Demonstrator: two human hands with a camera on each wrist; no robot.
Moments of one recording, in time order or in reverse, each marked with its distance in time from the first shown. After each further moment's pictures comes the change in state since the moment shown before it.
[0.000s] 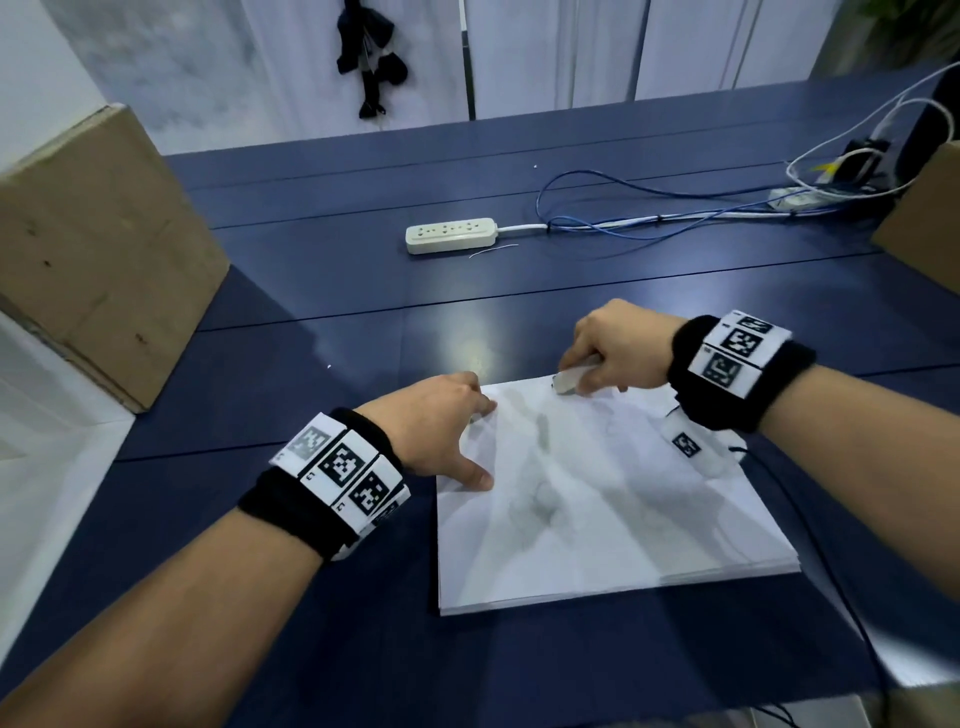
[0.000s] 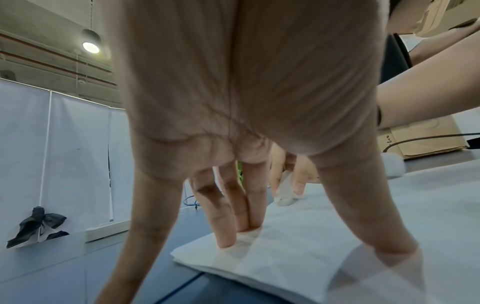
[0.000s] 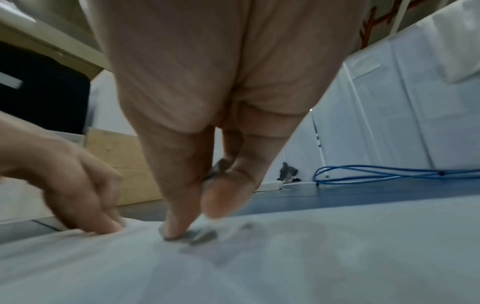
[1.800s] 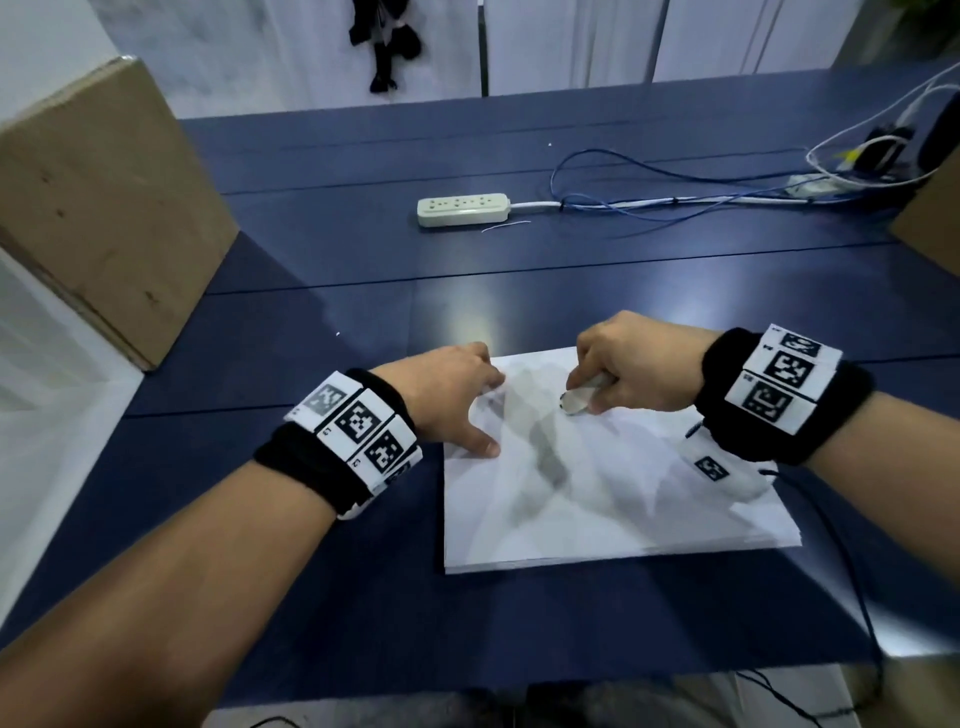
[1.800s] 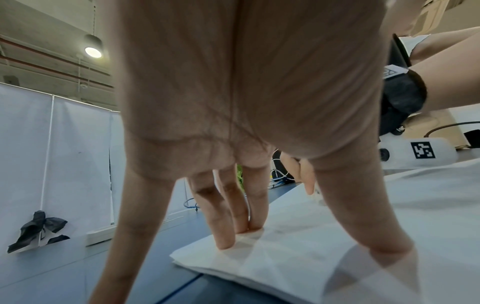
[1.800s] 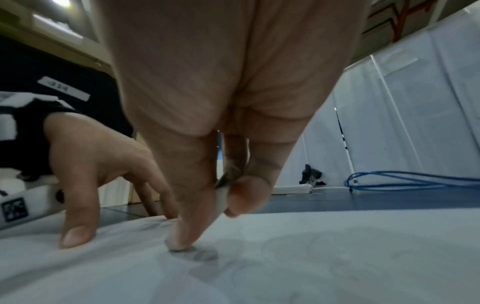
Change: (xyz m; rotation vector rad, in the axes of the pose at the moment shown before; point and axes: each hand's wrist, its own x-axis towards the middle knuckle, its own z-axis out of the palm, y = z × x) left_hand -0.003 0.005 -0.001 0.063 -0.043 -0.017; right_hand -0.032 -0.035 0.015 -0.066 -0.084 -0.057
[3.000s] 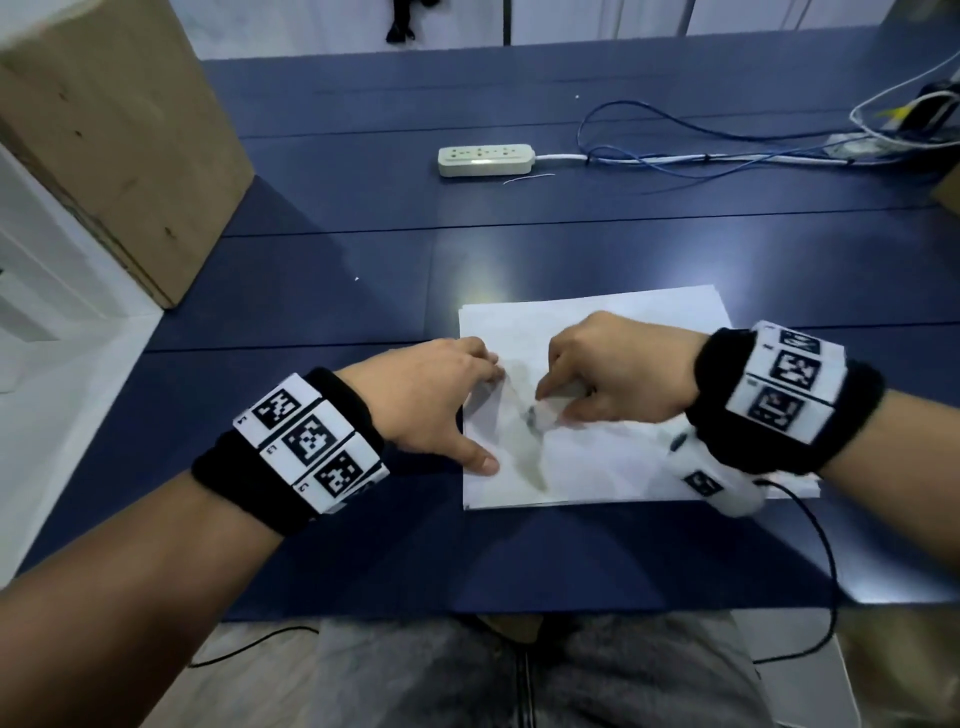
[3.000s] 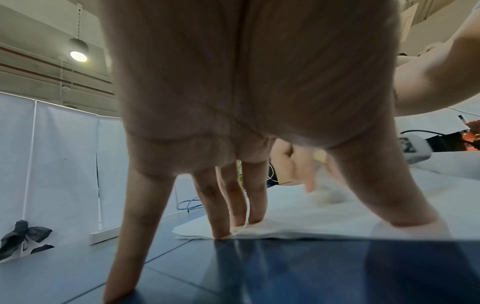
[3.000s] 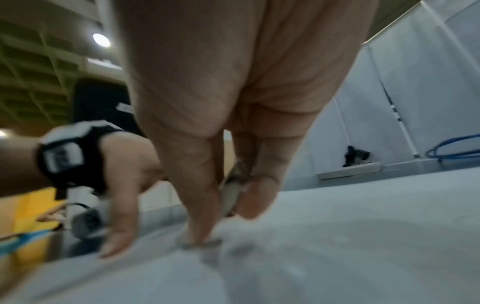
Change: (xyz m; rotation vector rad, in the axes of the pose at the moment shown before) left_hand -0.056 0.000 0.033 -0.049 0.058 0.036; right_hand -0.016 -0.069 0.014 -0.061 0.024 -0.212
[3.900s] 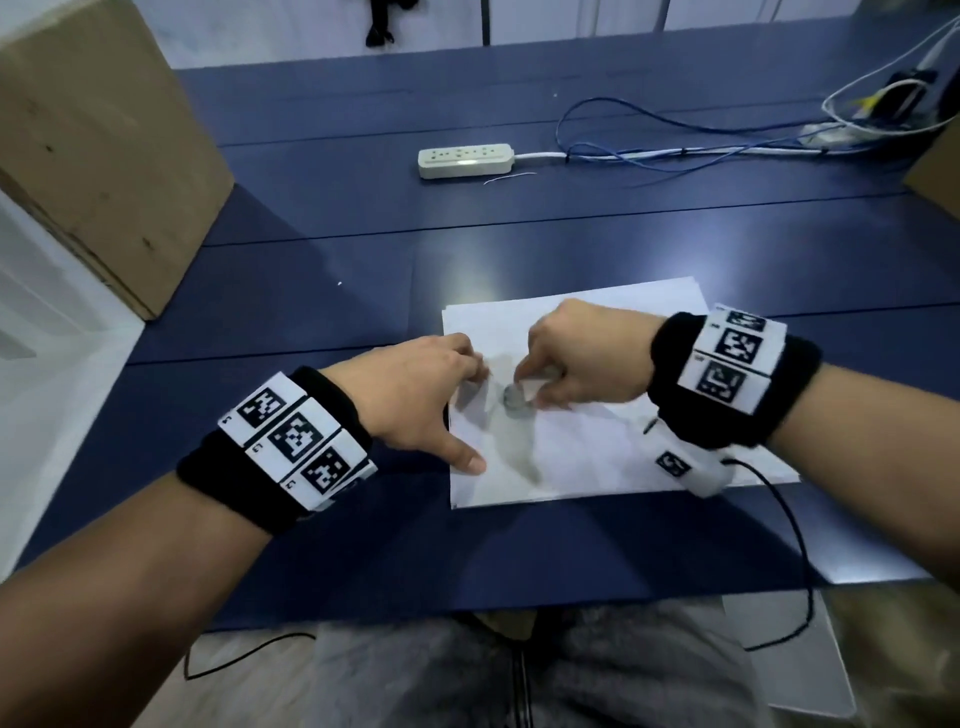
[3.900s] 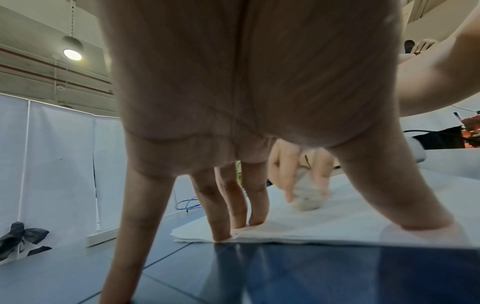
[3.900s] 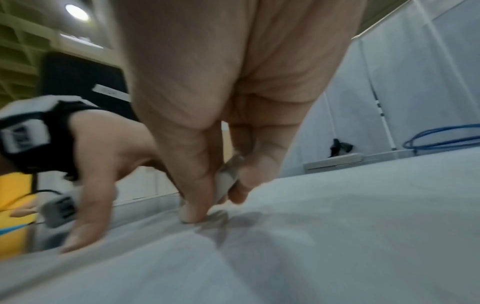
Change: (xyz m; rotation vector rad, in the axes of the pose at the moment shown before) left_hand 0.006 -0.002 -0.002 0.015 -0.027 -0.015; right_hand 0.013 0.006 0.001 -0.003 -0.023 0.031
